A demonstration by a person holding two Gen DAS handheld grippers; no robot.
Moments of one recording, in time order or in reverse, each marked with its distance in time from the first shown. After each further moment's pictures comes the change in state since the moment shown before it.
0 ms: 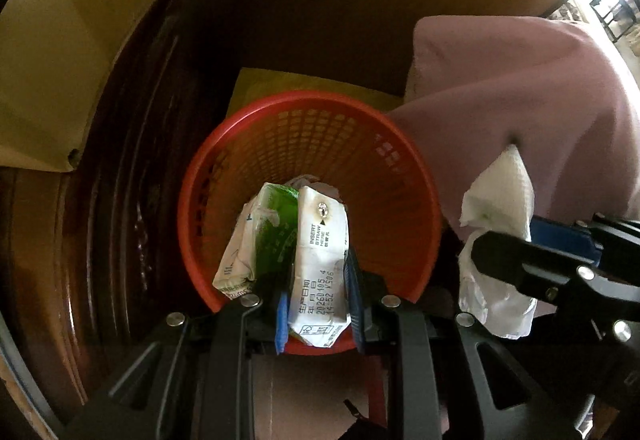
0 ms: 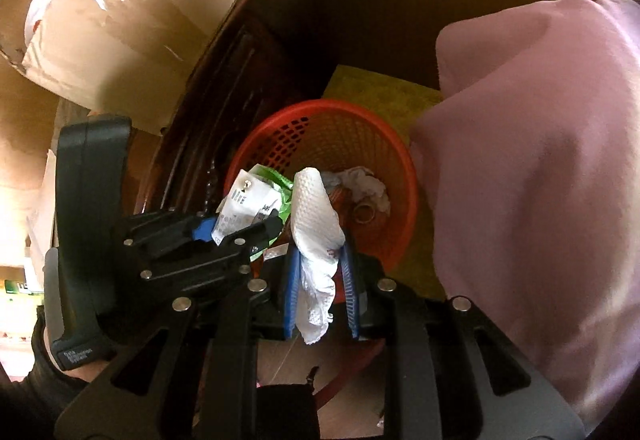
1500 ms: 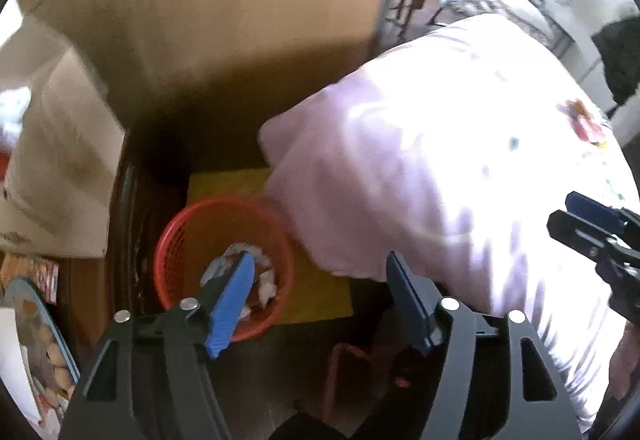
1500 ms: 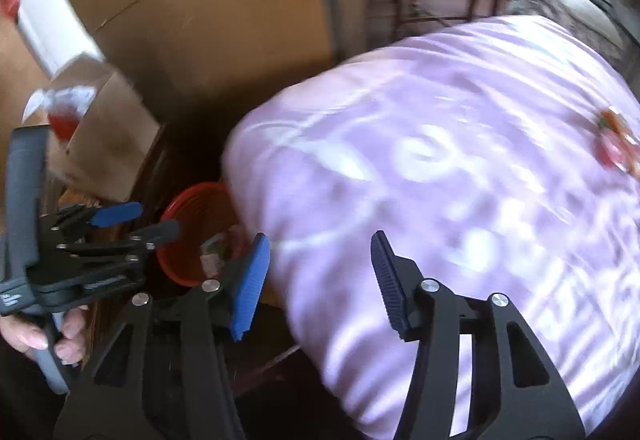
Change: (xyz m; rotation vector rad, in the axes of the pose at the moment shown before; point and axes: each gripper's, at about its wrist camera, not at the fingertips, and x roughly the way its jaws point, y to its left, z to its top) left arm -0.138 -0.170 -0.035 0.264 -0.257 -0.001; right arm -0.229 -0.107 -0.146 0.199 -0.425 -0.284
